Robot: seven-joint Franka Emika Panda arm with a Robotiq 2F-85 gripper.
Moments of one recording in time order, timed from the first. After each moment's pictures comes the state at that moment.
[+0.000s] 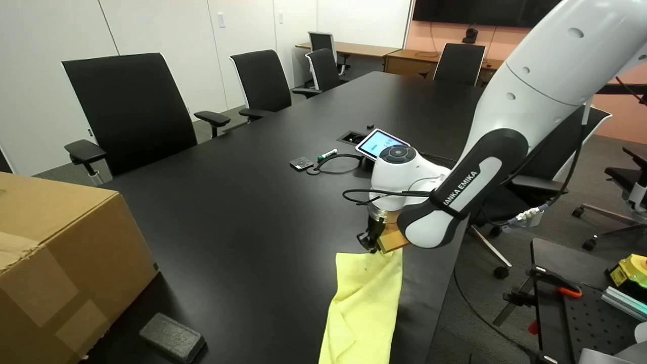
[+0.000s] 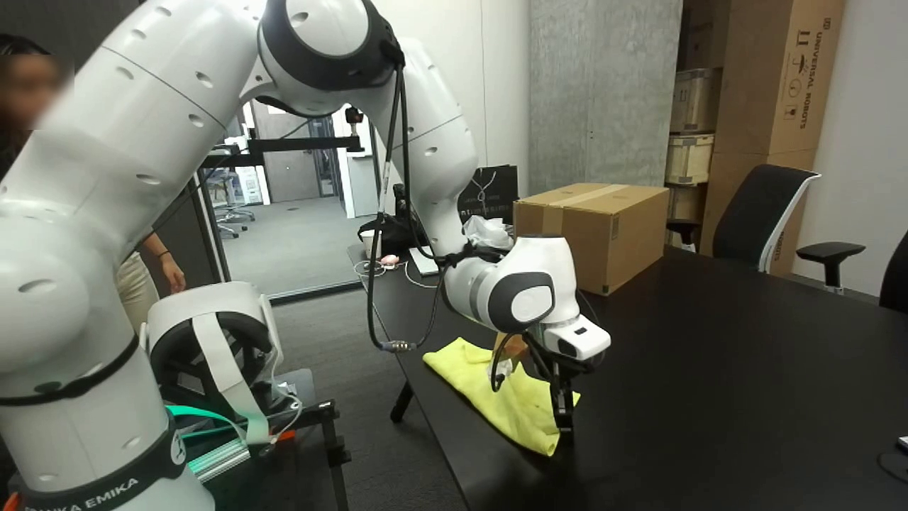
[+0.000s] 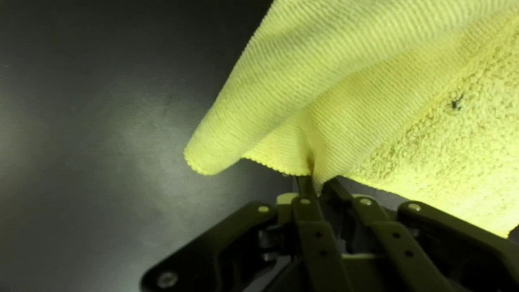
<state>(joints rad) 0.26 0.73 -0.24 -2.06 -0.06 2.84 0.76</state>
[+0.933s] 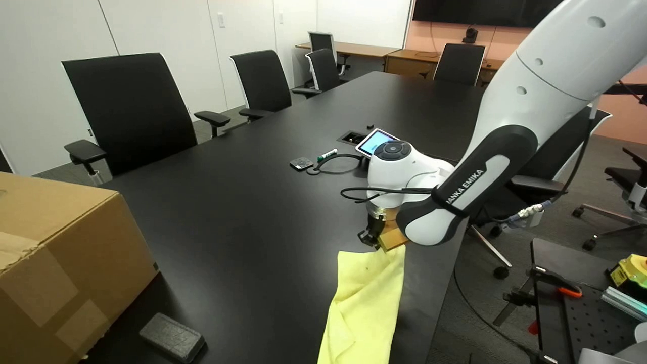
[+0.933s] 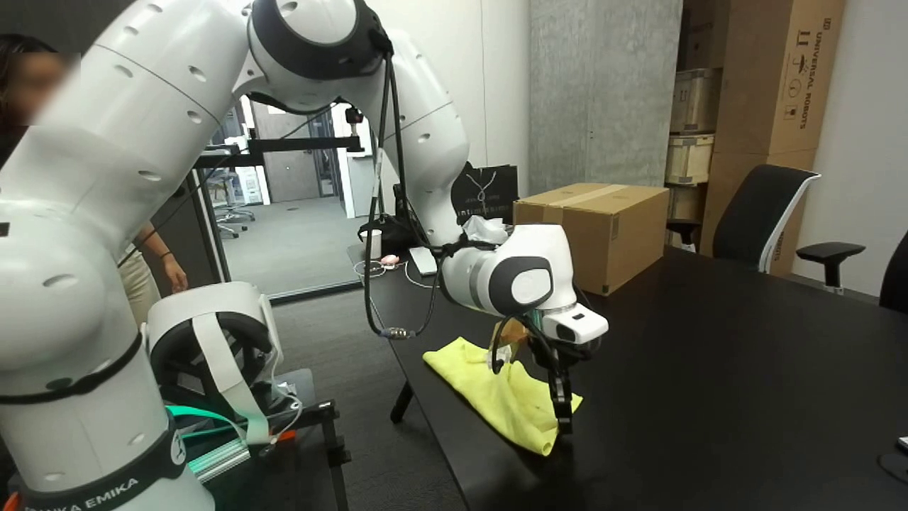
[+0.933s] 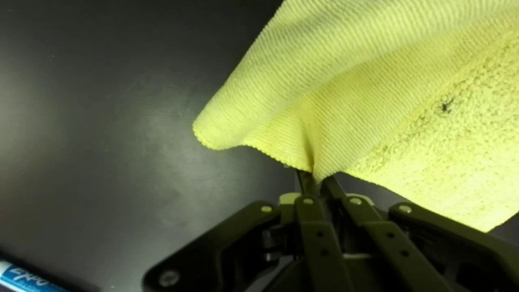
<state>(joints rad) 0.35 0.71 -0.31 -2.06 -0.08 2.76 0.76</state>
